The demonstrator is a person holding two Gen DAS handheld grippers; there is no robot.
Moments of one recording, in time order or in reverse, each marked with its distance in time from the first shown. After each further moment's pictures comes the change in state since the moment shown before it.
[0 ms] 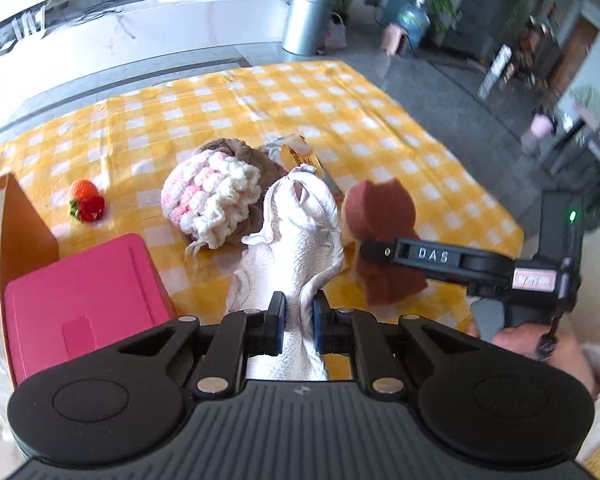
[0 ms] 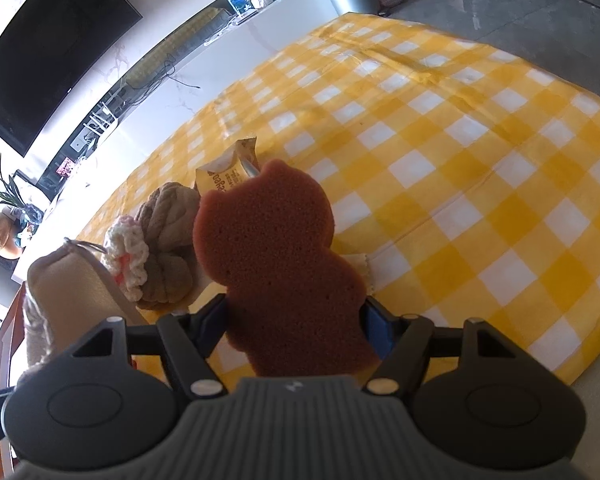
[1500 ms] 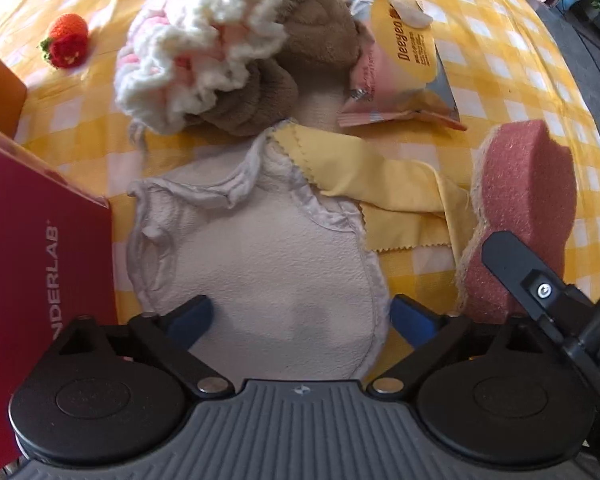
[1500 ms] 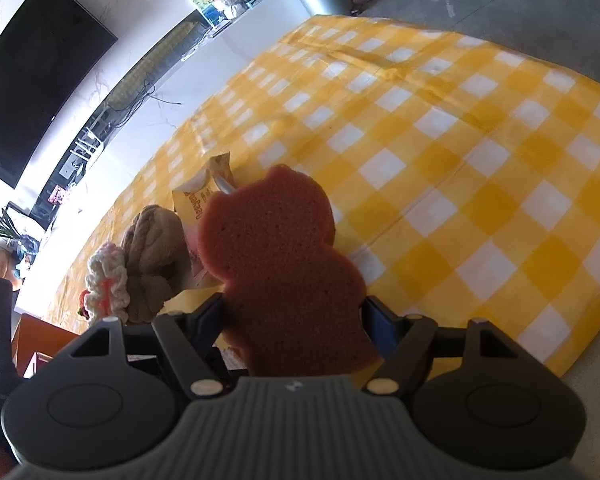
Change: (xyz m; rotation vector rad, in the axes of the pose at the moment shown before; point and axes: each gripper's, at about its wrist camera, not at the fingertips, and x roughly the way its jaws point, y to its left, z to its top) left arm 0.161 -0.003 0.007 -0.309 0.393 0.235; right arm -0.003 -0.018 0.004 0.098 -0.020 -0.007
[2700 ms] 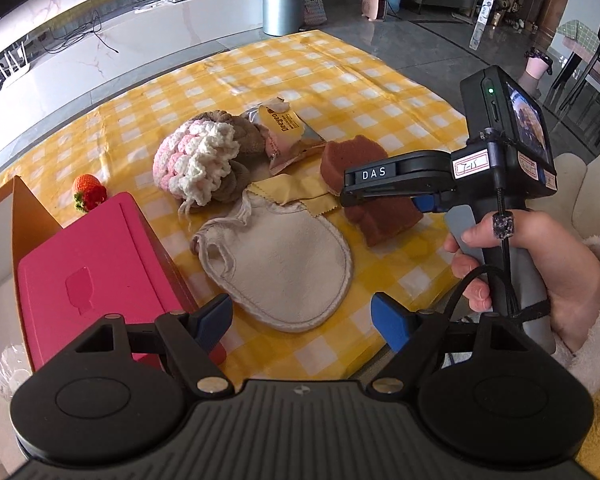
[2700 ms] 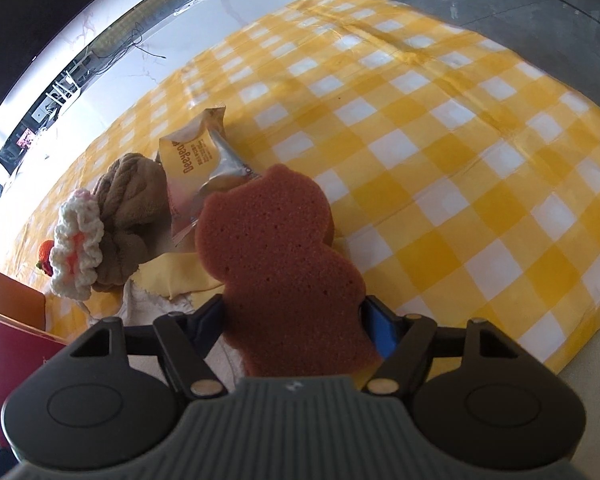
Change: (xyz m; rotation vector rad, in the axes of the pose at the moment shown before) left arm -0.135 0.034 -0.113 0.478 -0.364 -0.115; right arm 0.023 0.026 -0.003 -0.125 0.098 -0.138
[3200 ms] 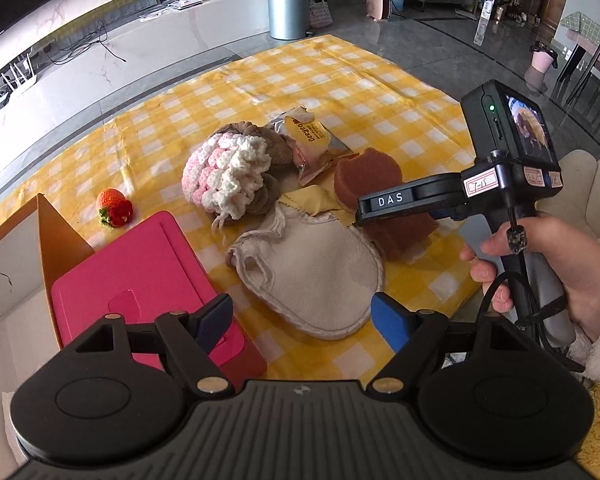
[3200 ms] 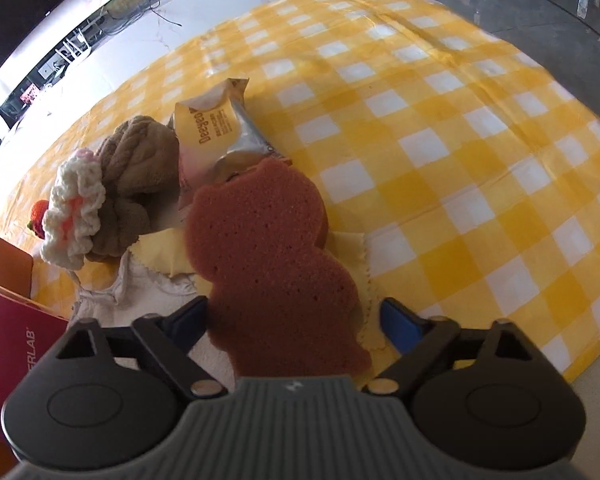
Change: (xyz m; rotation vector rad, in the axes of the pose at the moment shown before) left arm -0.012 0.020 0.009 0.050 0.000 0.046; right arm 0.010 0.017 0.000 -0.123 0.045 -0.024
